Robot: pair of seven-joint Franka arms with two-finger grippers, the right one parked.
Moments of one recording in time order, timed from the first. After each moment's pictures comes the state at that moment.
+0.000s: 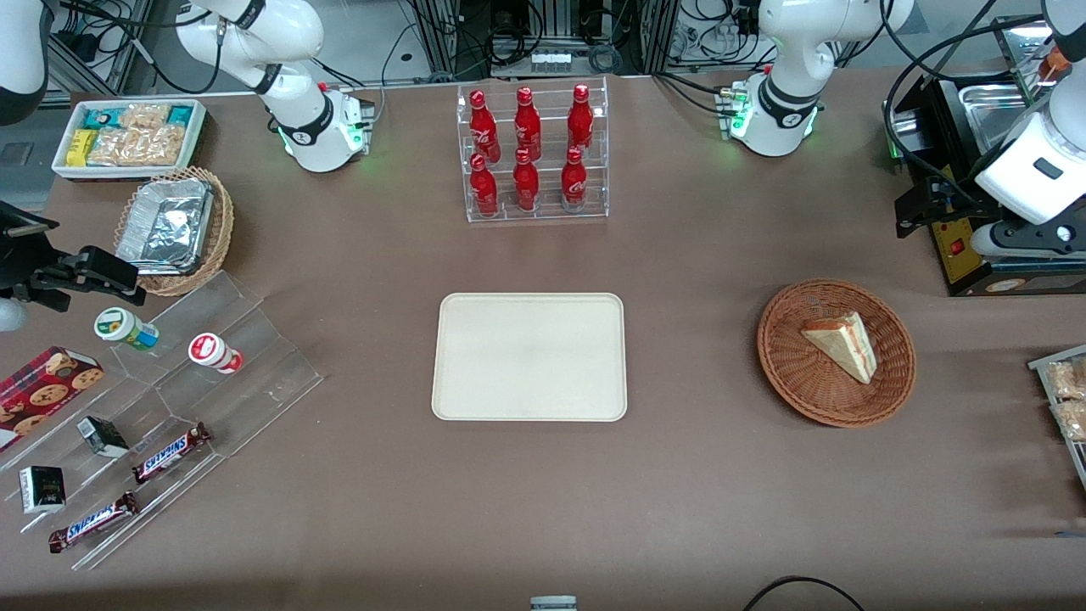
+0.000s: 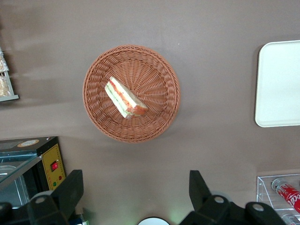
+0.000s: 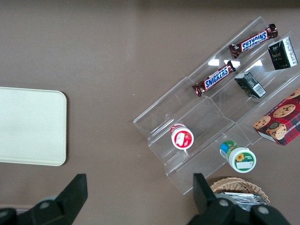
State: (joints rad) arm -0.01 -0.02 -0.08 -1.58 0.03 1.49 -0.01
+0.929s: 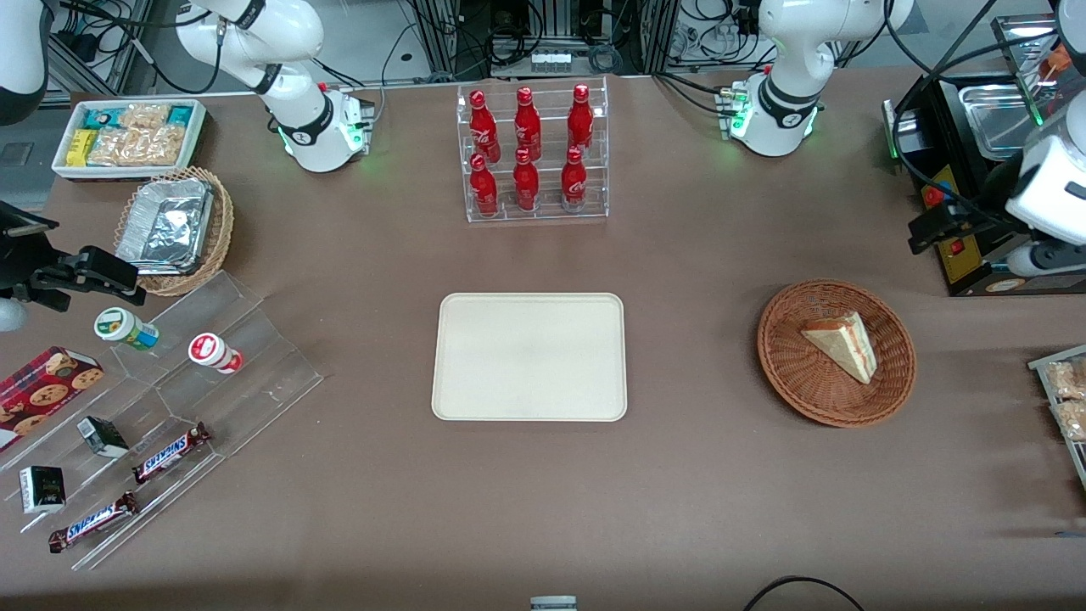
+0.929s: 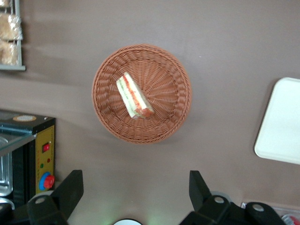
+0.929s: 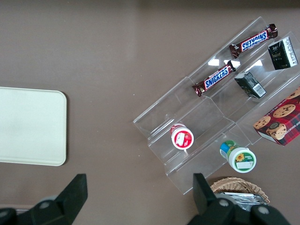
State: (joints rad) arm 0.03 0.00 -0.06 -1.58 0.03 1.50 -0.22
